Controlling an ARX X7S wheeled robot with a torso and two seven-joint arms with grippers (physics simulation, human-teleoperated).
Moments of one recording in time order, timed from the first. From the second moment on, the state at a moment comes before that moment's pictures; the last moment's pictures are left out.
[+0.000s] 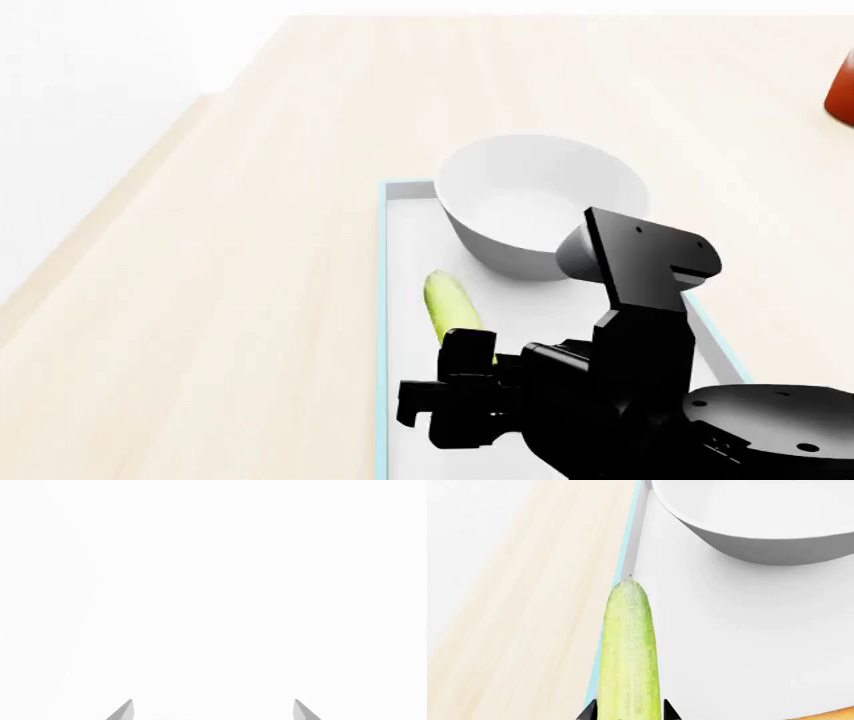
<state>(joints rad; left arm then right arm) -1.87 -0.83 0.56 0.62 -1.72 -0.53 -1.22 1.41 0.80 -1.20 -0.90 2.43 -0.04 1.38</state>
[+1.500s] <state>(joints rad) -1.93 -0.84 0.51 0.62 -1.76 -0.53 -1.25 2.31 0.87 -1.10 -0.76 2.28 0.60 1.57</state>
